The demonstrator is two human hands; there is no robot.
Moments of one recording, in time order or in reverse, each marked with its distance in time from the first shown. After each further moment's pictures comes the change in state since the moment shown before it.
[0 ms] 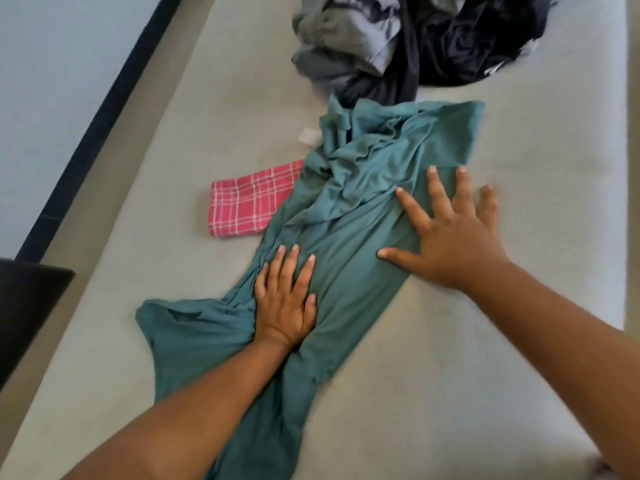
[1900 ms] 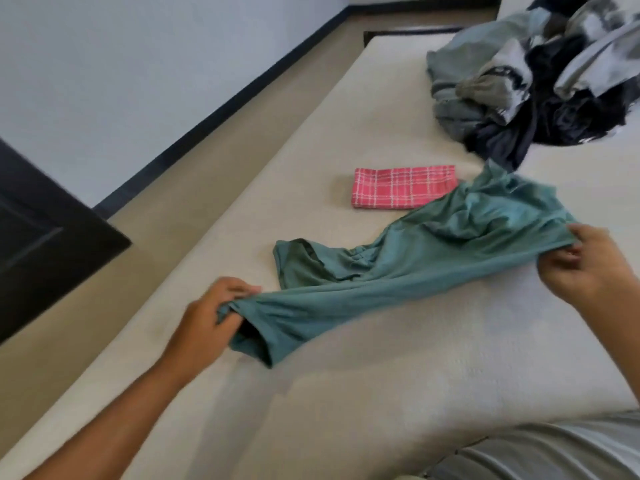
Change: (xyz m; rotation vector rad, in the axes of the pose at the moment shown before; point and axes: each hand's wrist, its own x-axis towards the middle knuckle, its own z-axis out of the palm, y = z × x) left_hand -0.250 -0.214 -0.184 -0.904 0.102 -0.387; right_hand -0.093 -0.089 -0.021 2.356 0.249 0.525
